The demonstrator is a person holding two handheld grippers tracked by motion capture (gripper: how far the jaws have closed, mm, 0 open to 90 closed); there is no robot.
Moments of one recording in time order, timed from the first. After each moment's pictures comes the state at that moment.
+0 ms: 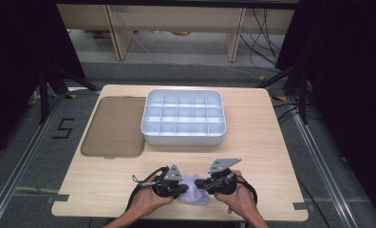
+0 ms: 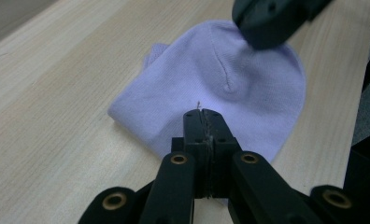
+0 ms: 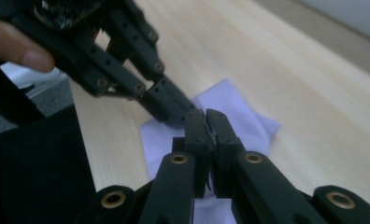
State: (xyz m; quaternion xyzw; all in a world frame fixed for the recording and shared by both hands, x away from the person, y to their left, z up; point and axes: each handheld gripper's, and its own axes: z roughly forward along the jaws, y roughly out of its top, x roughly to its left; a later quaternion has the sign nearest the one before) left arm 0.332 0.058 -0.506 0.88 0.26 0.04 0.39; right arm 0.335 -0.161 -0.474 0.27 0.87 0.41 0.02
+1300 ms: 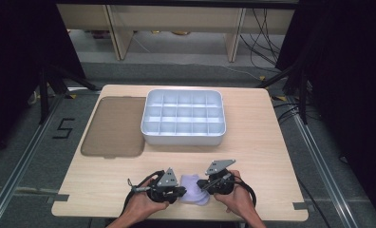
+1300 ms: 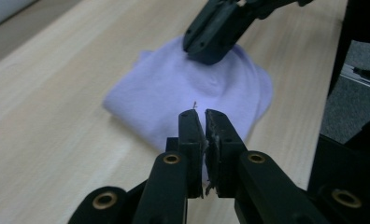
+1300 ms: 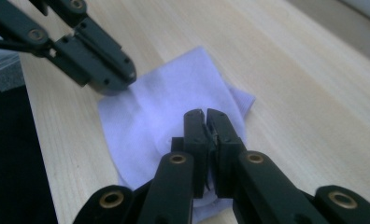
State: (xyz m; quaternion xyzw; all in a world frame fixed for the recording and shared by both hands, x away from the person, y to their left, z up) left arm 0.319 0.073 -0.496 0.88 0.24 0.06 0.41; right arm 0.341 -0.159 -0.490 0.28 0.89 0.36 0.05
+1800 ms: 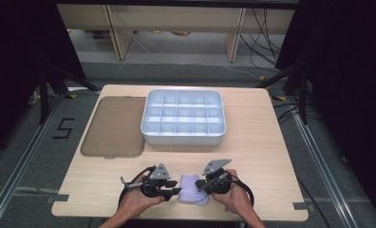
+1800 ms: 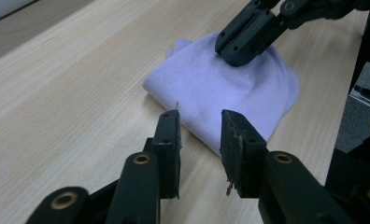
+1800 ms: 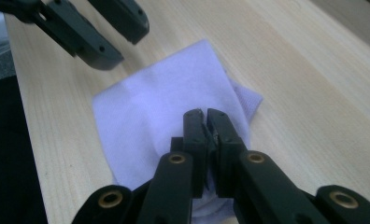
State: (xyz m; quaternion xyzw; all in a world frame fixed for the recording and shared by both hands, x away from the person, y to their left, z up) left arm 0.327 0.090 -0.498 0.86 0.29 0.04 0.42; right arm 0.344 -0.151 -0.493 0.28 0.90 0.33 0.05
